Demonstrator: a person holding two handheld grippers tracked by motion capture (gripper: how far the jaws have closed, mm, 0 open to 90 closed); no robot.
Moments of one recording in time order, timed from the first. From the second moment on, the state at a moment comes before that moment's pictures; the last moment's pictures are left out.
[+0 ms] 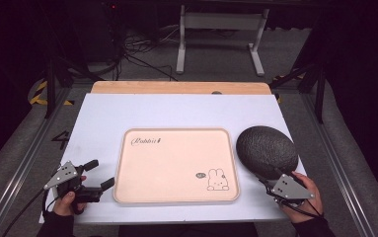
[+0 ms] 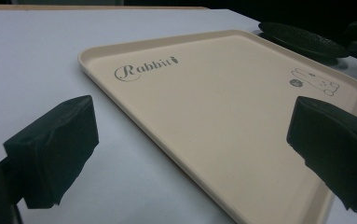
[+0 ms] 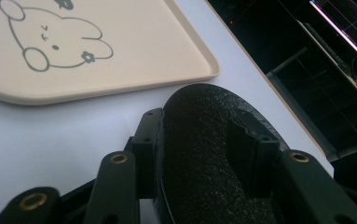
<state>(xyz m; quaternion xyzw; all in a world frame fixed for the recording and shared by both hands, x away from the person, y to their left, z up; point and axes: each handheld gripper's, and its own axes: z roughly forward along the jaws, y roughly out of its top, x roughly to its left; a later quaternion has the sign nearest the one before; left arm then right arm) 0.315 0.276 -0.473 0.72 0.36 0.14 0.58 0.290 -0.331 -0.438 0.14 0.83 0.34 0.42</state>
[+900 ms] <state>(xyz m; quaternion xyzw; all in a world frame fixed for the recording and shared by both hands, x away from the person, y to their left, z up) 0.315 0.275 -0.473 0.72 0.36 0.14 0.57 0.286 -0.313 -0.455 0.09 0.85 0.22 0.47</state>
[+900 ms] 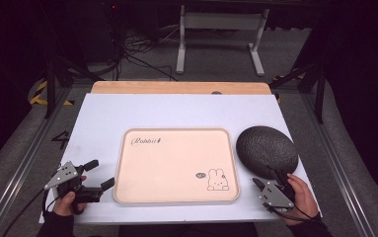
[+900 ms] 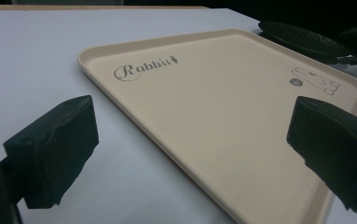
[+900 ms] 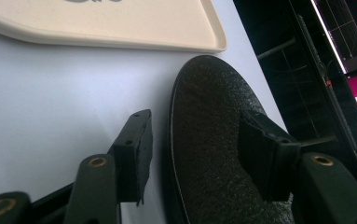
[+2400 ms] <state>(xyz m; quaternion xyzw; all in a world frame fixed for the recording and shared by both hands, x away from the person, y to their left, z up) 0.315 0.275 -0.473 0.72 0.36 0.14 0.57 0.300 -0.312 -0.473 0.02 0.84 0.01 0.55</state>
